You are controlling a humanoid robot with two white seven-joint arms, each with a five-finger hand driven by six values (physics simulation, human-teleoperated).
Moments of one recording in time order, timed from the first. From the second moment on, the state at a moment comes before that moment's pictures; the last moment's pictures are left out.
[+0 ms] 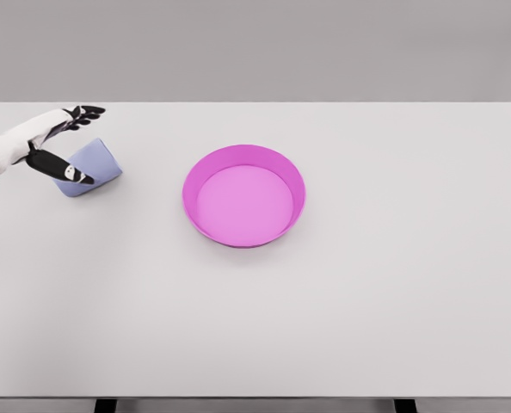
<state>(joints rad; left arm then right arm) -0.51 0.81 -0.43 -1.53 0.08 0.26 -0.46 -0.04 0.00 -0.03 0.12 -0.03 0.11 0.04</state>
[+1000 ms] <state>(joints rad) -0.52 0.73 -0.44 -1.41 0.04 0.27 -0.46 -0.04 0.00 -0.03 0.12 -0.03 0.11 0.04</state>
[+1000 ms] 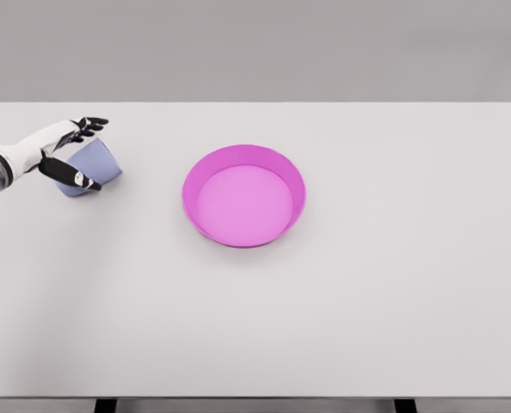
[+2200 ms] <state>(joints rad) -0.53 0.66 -0.43 -1.34 0.04 0.26 -0.46 -0.04 0.00 -0.03 0.12 -0.03 0.11 0.04</state>
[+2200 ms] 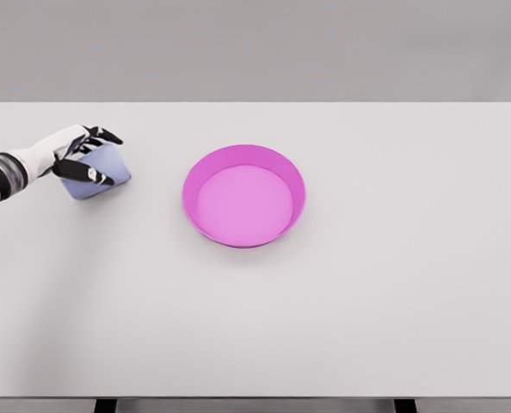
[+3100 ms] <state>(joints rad) -0.50 0.38 -0.44 -1.48 0.40 -0.25 -0.31 -0.04 0.00 -0.03 0.12 -0.03 0.11 0.04</state>
